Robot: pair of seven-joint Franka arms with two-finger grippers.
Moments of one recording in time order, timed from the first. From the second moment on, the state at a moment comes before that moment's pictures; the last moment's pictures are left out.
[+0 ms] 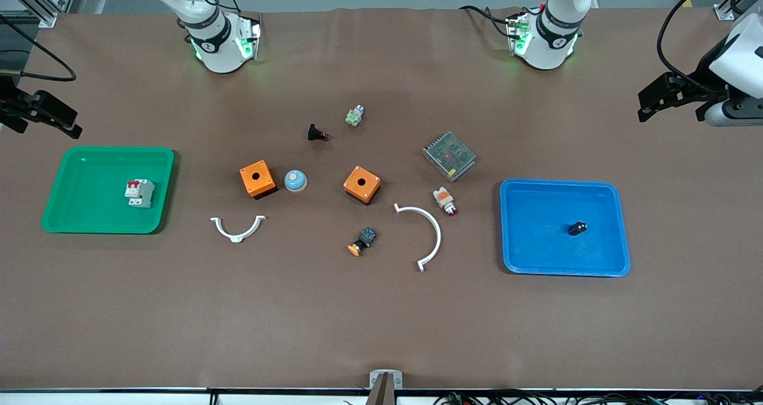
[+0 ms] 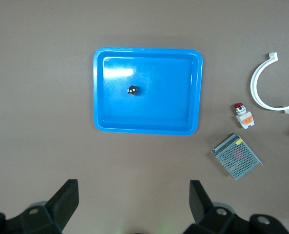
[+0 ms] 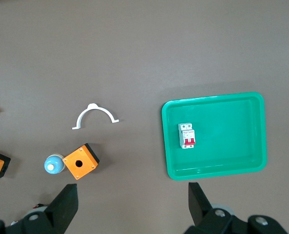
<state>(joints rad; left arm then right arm) 0.08 -0.03 -0.19 -1.52 0.03 1.48 -0.10 -0.03 -0.05 0.00 -1.58 -0.03 1.57 0.09</state>
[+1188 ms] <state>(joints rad) 0.16 0.17 -0.17 -1.88 0.04 2.07 -0.10 -0.07 -0.02 -0.01 -1.72 -0.03 1.68 0.05</state>
